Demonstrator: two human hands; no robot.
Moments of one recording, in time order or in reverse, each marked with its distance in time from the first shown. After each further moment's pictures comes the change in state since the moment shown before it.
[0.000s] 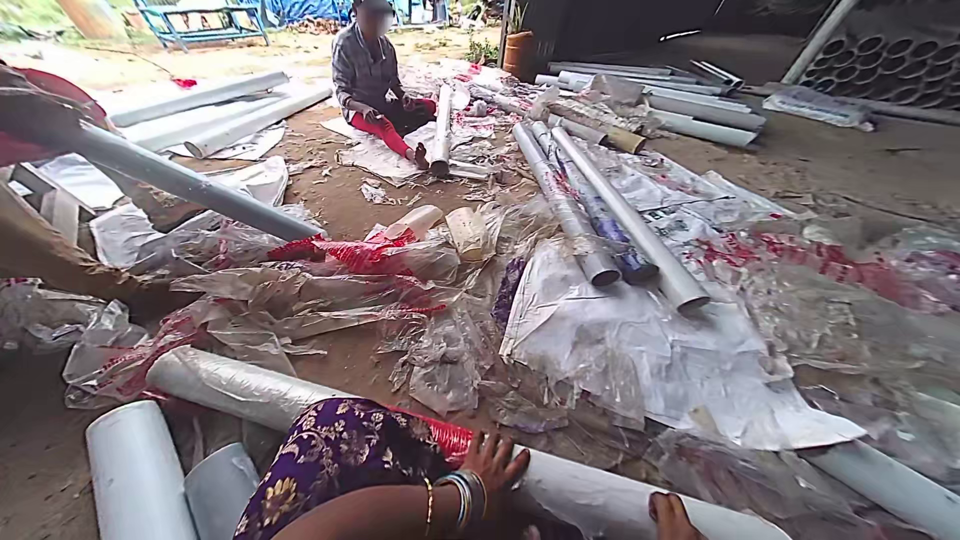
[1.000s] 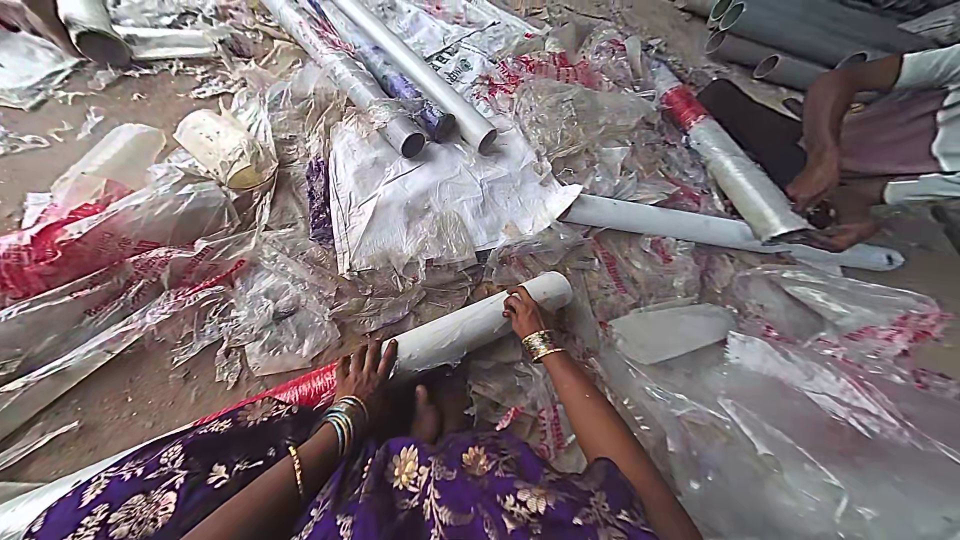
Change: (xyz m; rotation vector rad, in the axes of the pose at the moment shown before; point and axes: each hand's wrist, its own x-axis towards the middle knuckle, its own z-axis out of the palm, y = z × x) left_hand 0.008 0.016 0.008 0.216 0.068 -0.058; right_hand 0.011 0.047 -0.008 0.296 -0.031 0.144
